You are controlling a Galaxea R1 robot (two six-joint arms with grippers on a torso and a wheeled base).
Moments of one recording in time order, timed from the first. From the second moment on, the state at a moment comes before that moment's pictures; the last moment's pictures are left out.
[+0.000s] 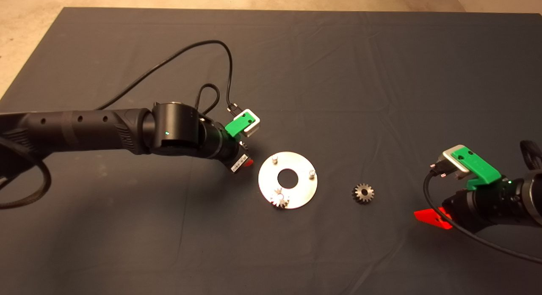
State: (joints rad) left arm -0.22 2.49 -0.98 0.81 1.18 -0.75; right arm 0.29 1.96 -0.36 -0.60 -1.51 1.26
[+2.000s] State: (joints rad) left arm -0.20 2.43 -0.98 0.81 1.07 -0.74; right arm 0.29 1.96 -0.36 -0.60 -1.51 1.26
